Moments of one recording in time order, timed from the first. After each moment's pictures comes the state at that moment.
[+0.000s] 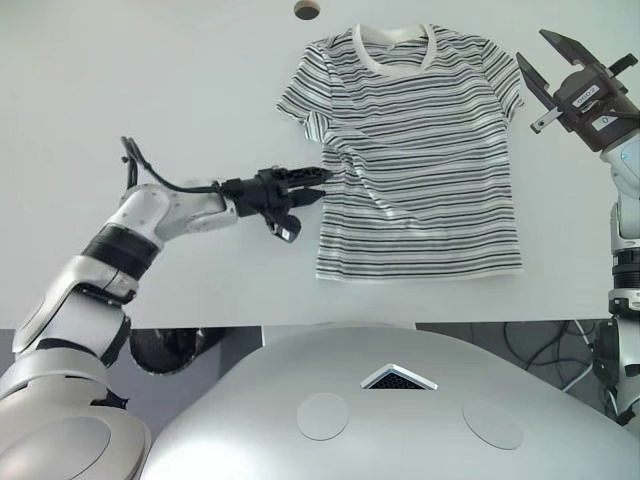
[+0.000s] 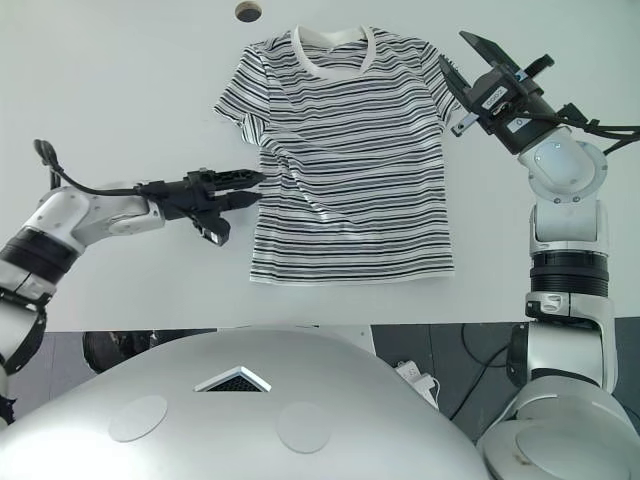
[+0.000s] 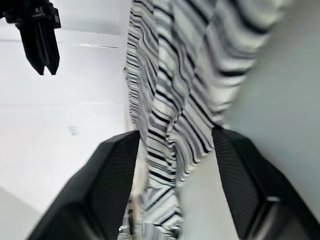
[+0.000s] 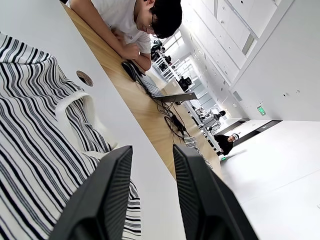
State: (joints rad) left arm -0.26 0.81 -0.66 0.24 0.80 -0.86 -0.06; right arm -0.16 -0.71 -0.04 0.28 -0.04 -0.51 0.53
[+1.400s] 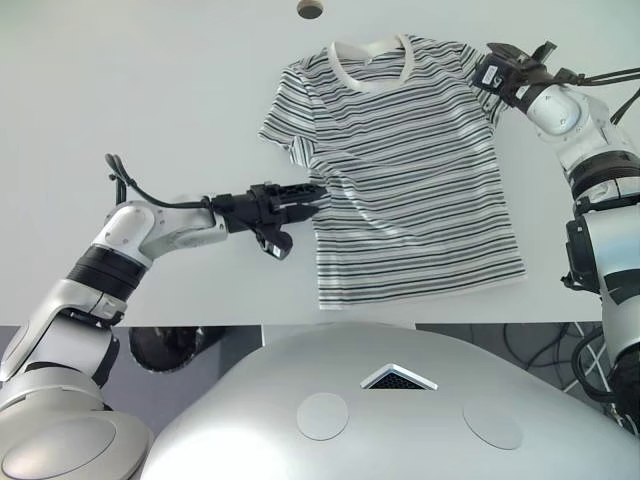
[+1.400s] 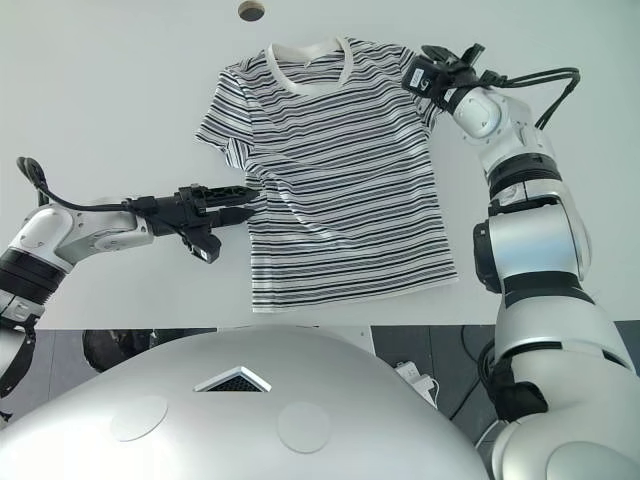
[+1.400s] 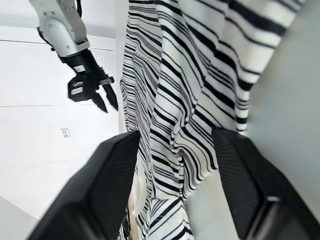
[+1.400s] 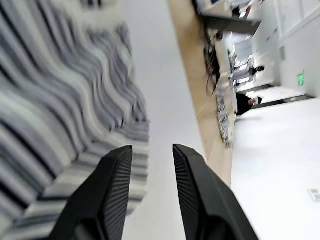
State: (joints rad) left arm -0.17 0.81 -0.56 0.18 0.89 -0.90 -0.06; right arm -0.76 -0.55 0.35 1.27 -0.58 -0.52 0.16
